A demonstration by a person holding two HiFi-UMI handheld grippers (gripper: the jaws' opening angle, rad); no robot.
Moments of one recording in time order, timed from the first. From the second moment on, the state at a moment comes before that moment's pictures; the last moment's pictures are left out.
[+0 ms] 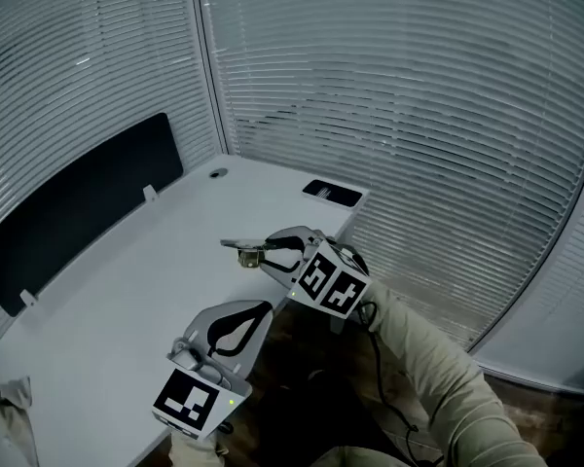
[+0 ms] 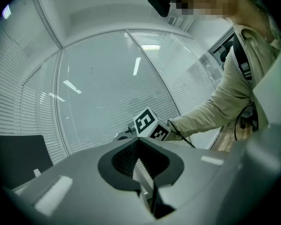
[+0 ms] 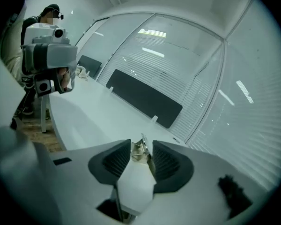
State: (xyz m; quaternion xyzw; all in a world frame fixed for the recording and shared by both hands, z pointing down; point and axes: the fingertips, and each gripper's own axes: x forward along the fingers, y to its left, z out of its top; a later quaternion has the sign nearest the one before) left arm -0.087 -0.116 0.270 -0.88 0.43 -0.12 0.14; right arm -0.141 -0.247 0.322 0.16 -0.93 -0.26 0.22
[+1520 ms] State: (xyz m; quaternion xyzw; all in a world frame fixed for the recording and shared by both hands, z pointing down) left arm -0.135 -0.208 0.324 -0.84 0.44 -0.27 0.15; right arm -0.194 -0.284 0.364 0.07 -0.89 -0.30 0.35
